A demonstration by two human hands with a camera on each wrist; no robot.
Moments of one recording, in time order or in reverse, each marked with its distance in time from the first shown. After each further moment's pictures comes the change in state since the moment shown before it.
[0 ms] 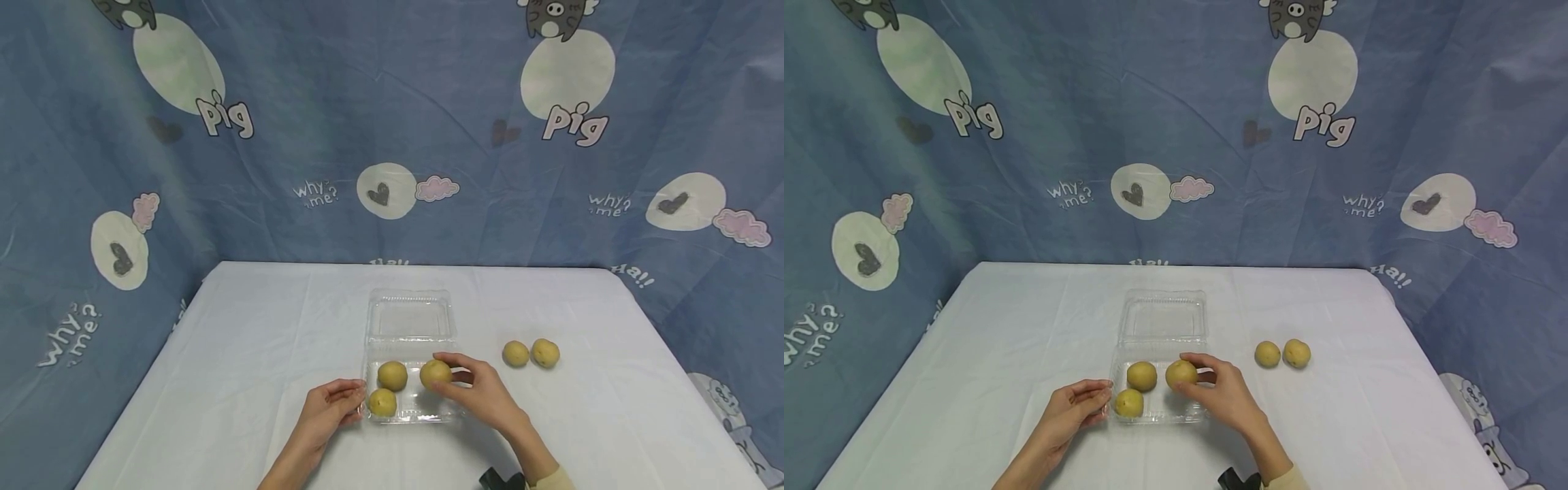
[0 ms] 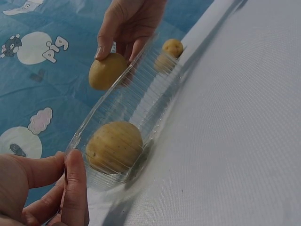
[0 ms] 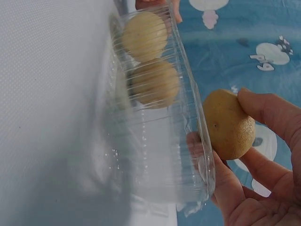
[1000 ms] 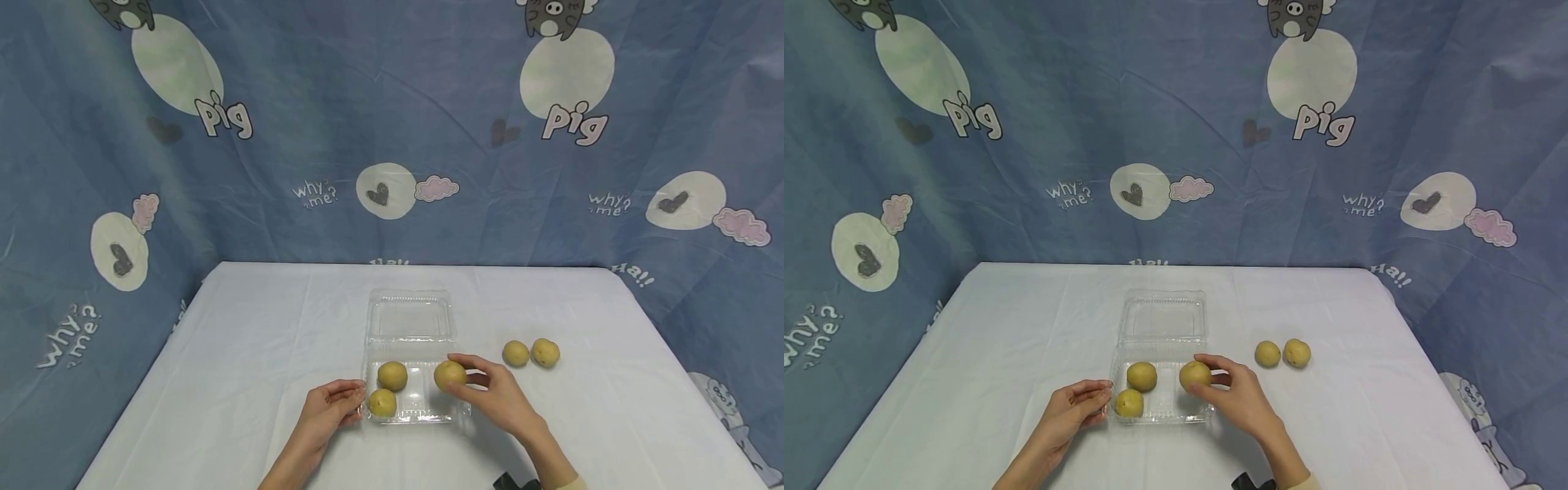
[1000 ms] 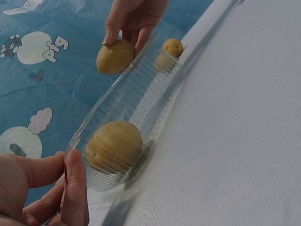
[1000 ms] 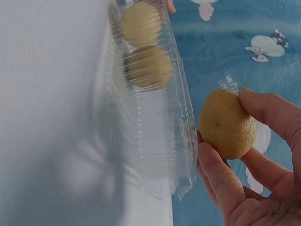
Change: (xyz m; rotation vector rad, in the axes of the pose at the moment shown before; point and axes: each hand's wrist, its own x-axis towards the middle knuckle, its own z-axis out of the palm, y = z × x) left_hand -0.001 0.002 0.003 0.005 0.020 0.001; right_hand -0.014 -0.003 -0.016 0.026 0.037 0.023
